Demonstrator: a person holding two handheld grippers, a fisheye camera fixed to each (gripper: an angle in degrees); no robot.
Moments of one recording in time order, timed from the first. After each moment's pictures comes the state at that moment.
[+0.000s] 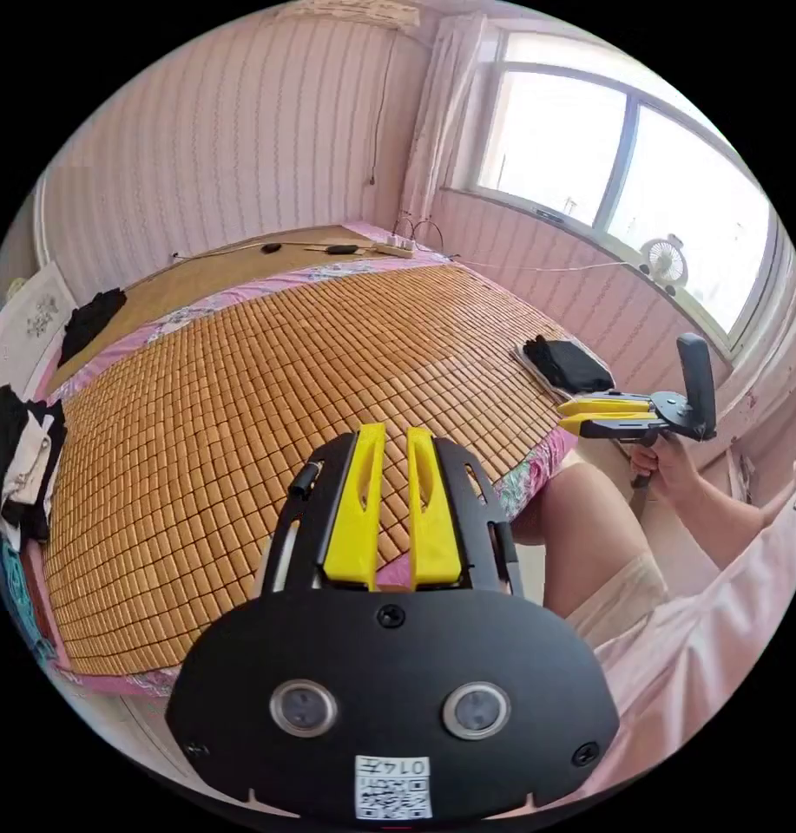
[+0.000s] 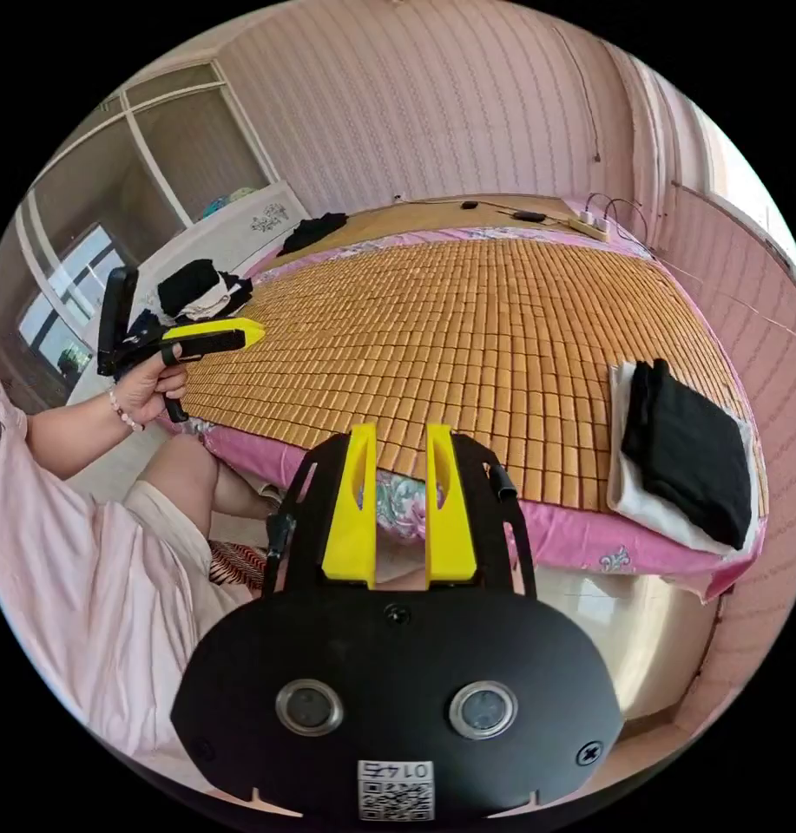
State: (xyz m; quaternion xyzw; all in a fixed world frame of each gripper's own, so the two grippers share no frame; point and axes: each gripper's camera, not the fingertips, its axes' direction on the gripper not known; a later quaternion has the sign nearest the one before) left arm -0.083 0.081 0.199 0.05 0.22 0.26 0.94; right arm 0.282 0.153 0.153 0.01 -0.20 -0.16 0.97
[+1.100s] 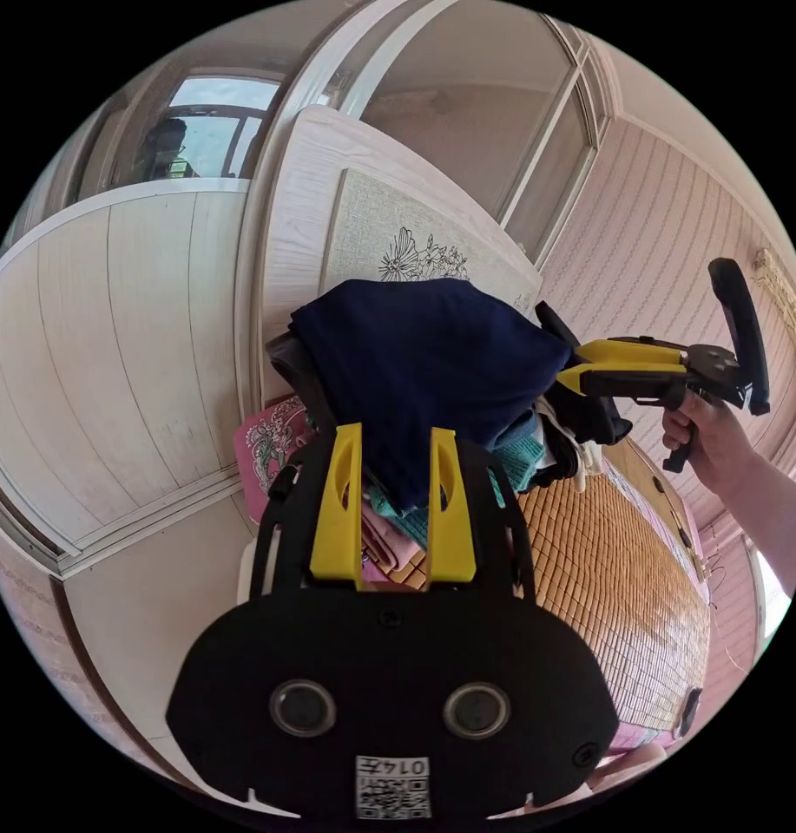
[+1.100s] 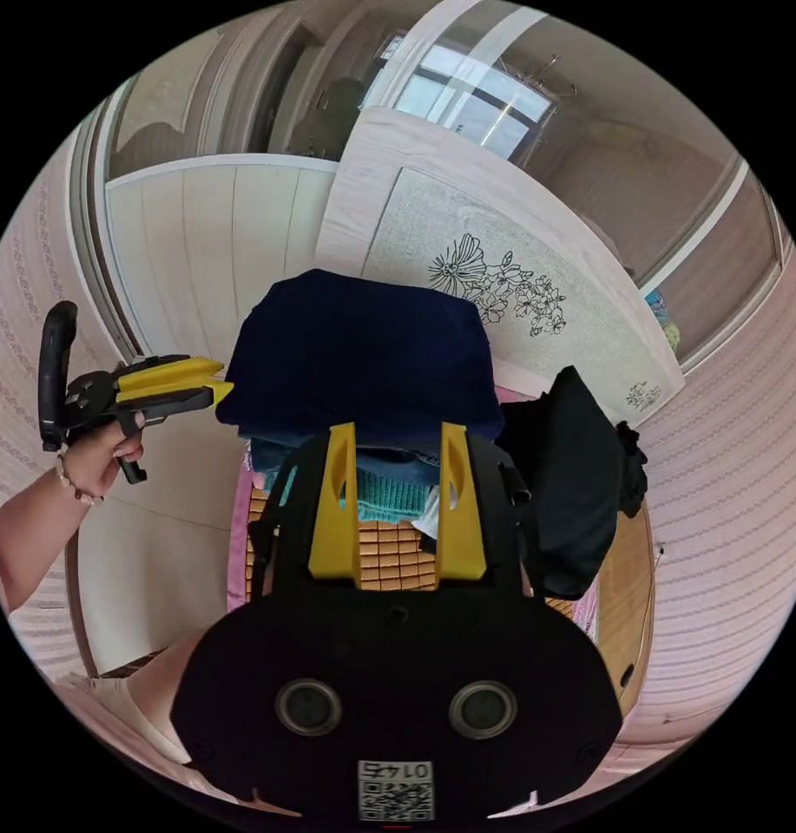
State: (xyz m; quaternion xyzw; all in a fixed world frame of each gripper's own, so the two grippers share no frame) left arm -0.855 0.151 0.139 0.19 -0.04 -0.29 0.94; right arm -0.798 -0.017 0.115 0.09 -0.19 -0.65 0.73
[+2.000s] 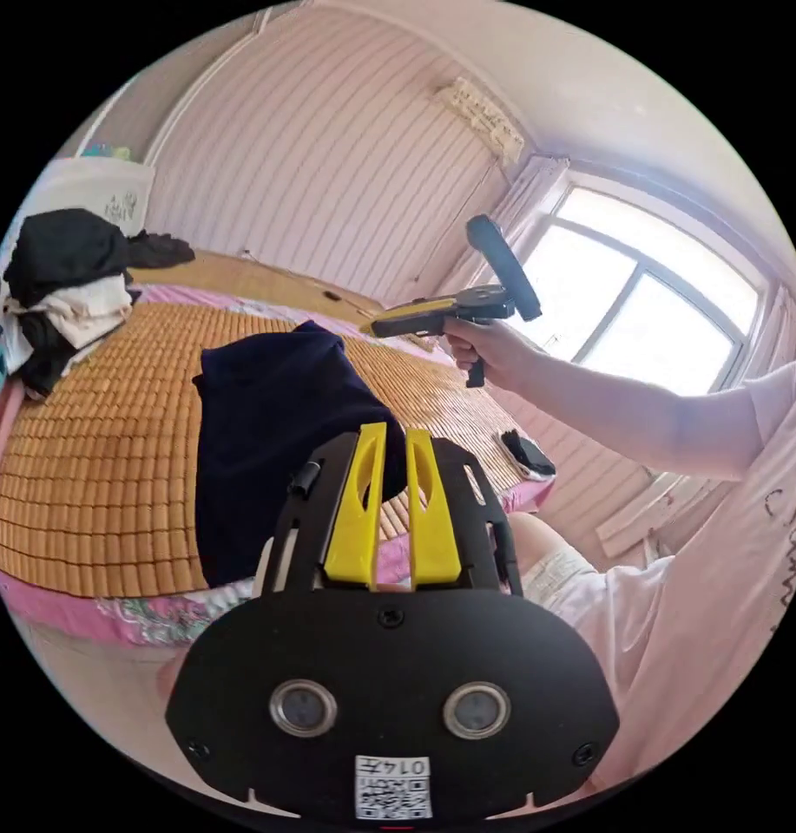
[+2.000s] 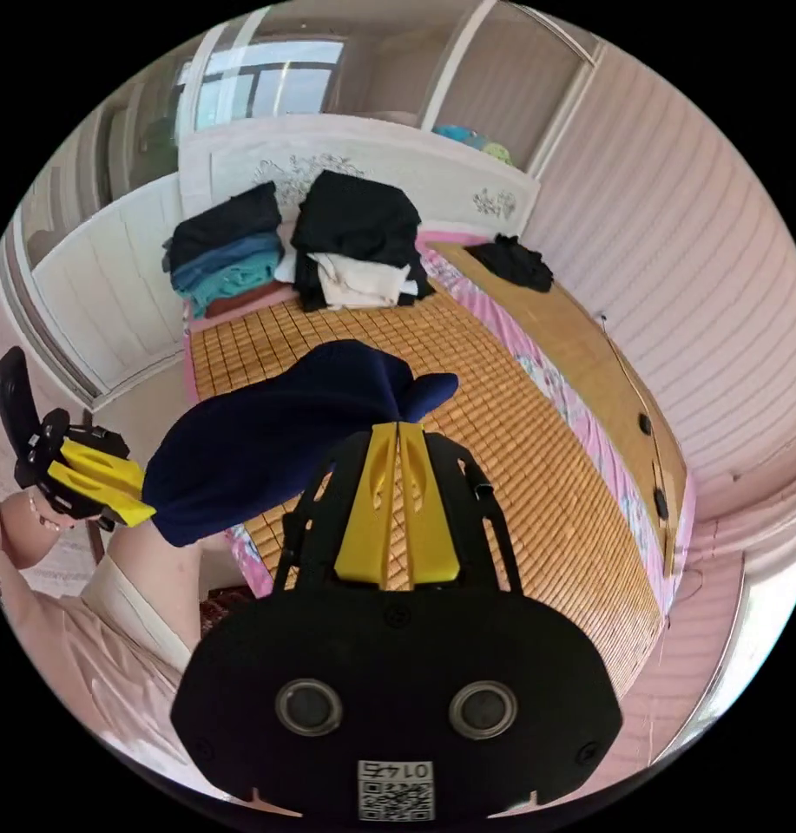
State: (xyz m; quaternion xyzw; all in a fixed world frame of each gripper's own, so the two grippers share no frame) left arm -0.358 0.088 0.205 0.06 0.40 0.11 0.91; right arm -0.241 -0.092 0.232 -0.04 -0.07 -0.41 0.91
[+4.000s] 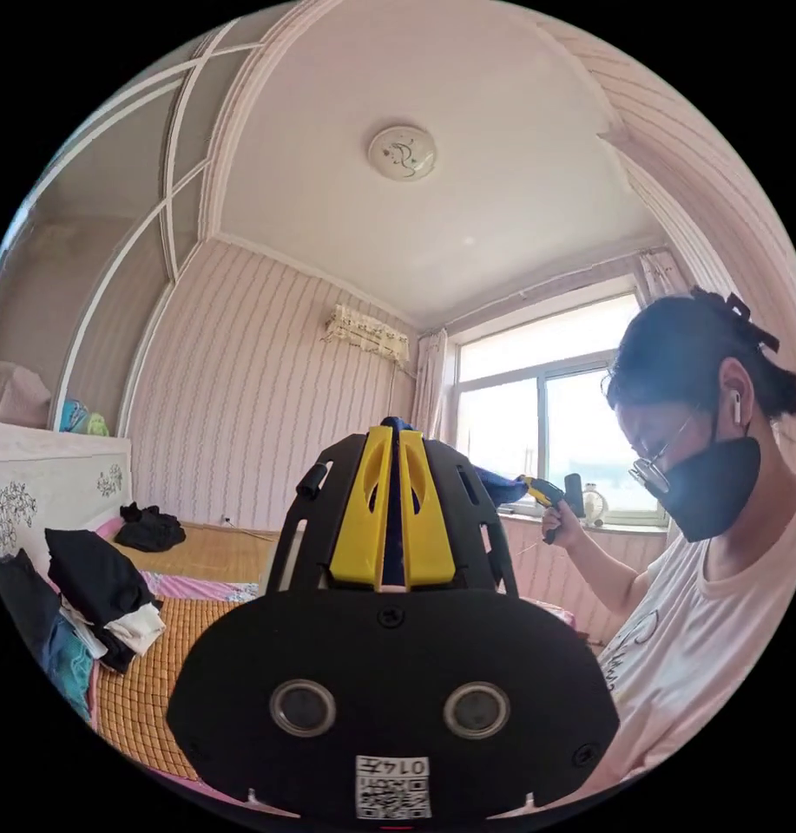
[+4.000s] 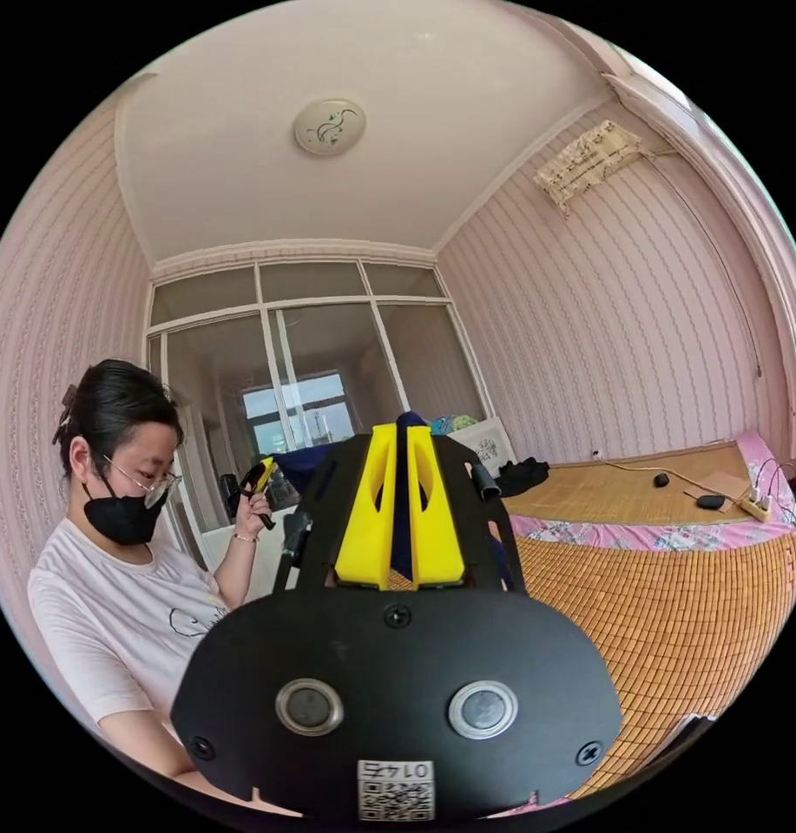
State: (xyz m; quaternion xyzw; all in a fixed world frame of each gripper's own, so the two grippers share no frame) left arm -0.432 0.067 -0.243 0.51 0.34 0.14 0.78; right arm 0.506 -0.026 -0.141 0.36 -0.50 -0.19 0.76
